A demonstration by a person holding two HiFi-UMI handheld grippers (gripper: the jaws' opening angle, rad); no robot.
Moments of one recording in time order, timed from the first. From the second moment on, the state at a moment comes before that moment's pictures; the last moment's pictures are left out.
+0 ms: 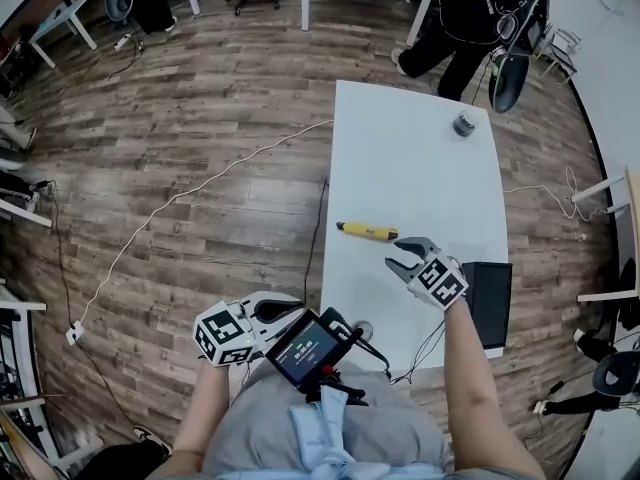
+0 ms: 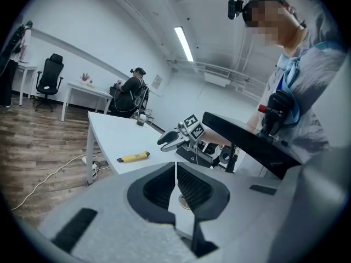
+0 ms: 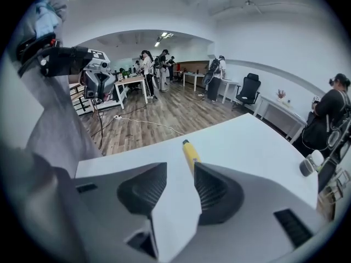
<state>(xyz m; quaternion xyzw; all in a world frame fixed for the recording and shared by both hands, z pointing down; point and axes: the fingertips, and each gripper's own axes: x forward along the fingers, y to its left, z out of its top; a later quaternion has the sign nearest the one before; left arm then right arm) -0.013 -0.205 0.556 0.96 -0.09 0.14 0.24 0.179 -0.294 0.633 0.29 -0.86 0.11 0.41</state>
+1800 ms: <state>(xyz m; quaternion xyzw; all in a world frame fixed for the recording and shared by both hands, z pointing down) -0.019 -0.194 0.582 0.94 -0.11 0.15 0.29 0.194 -0.340 0.697 0.21 -0.84 0.07 0.50</state>
